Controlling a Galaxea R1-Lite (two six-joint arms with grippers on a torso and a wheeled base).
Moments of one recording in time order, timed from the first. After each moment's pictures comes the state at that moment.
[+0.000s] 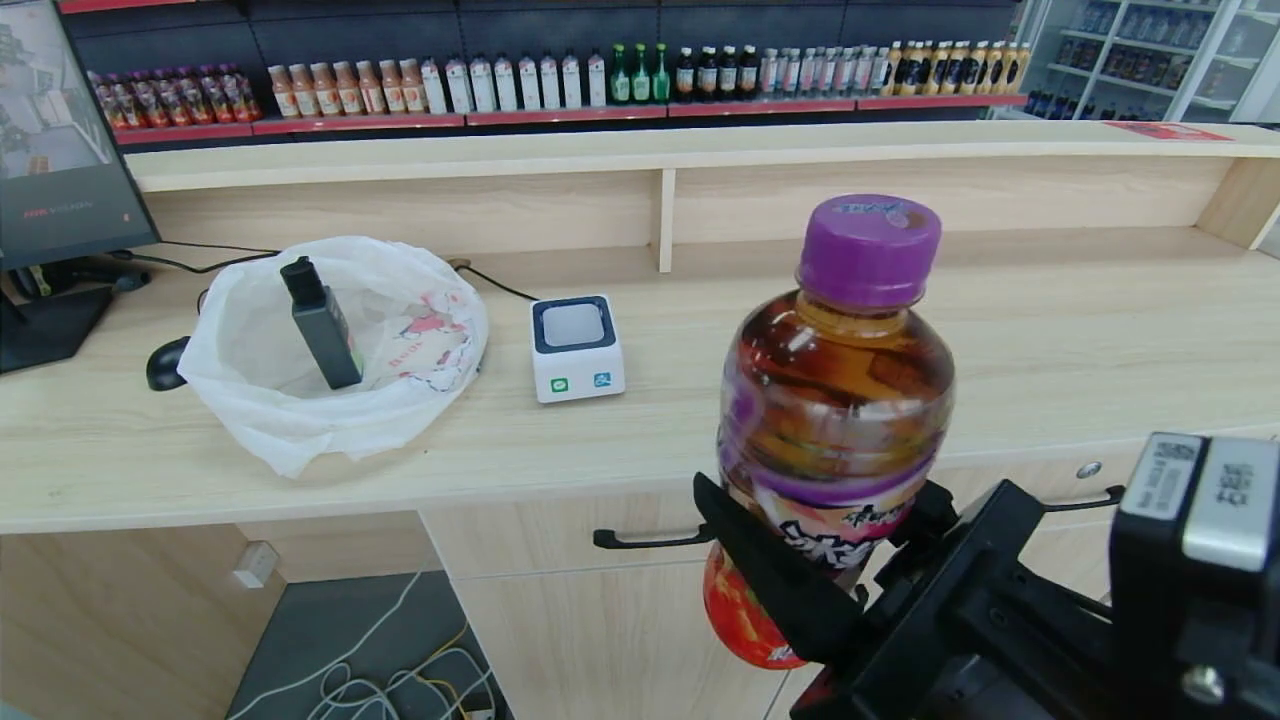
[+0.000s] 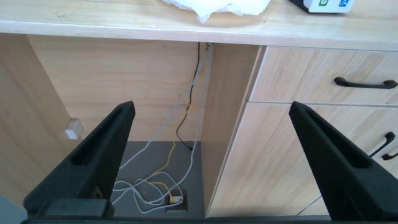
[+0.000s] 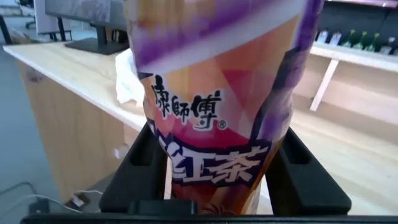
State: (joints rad) left arm 0.00 0.00 0.00 0.00 0.01 -0.01; right arm 1.17 1.62 -0.40 -1.57 -0.43 -0.28
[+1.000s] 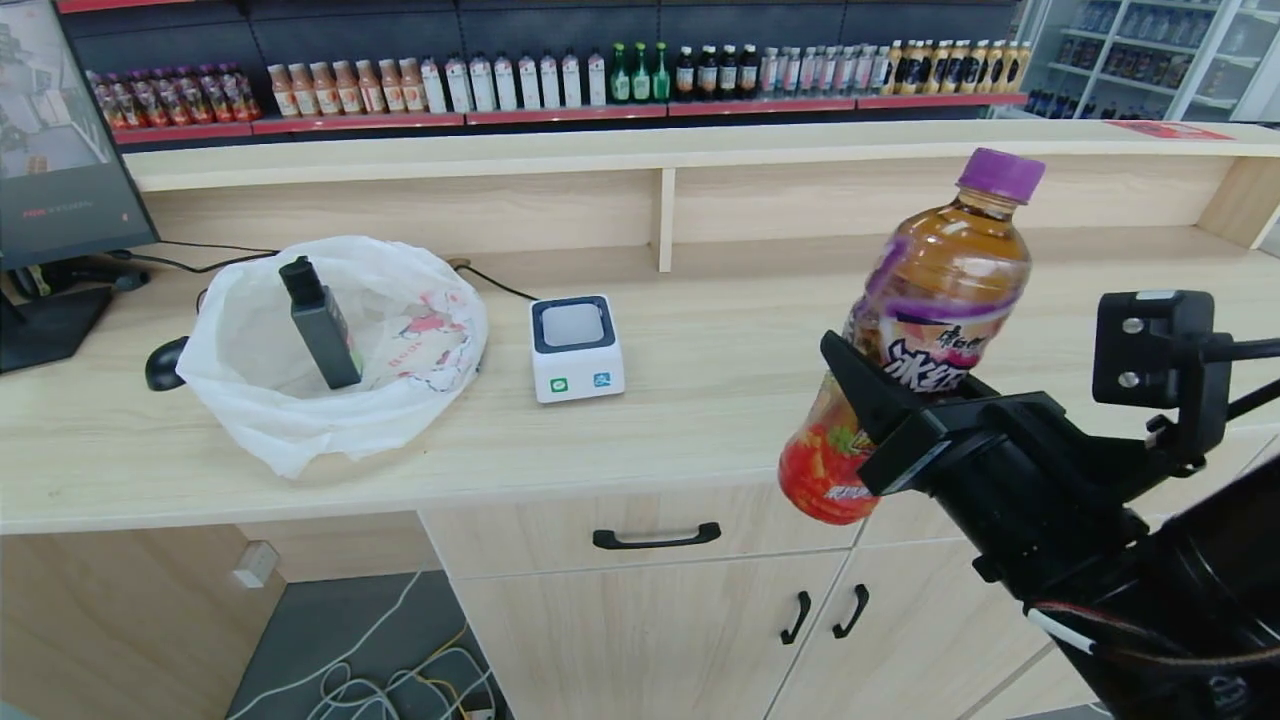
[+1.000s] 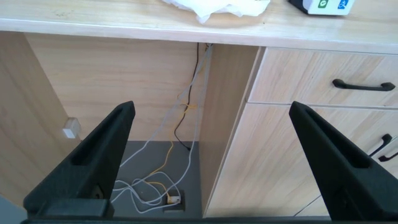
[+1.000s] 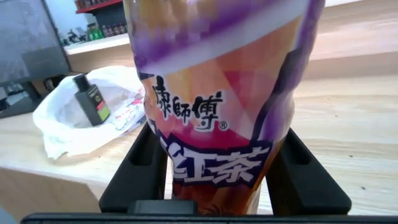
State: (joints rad) left arm 0.00 0.00 0.00 0.00 0.01 -0.01; right arm 0.81 1.64 -0.43 -1.57 -0.42 0.03
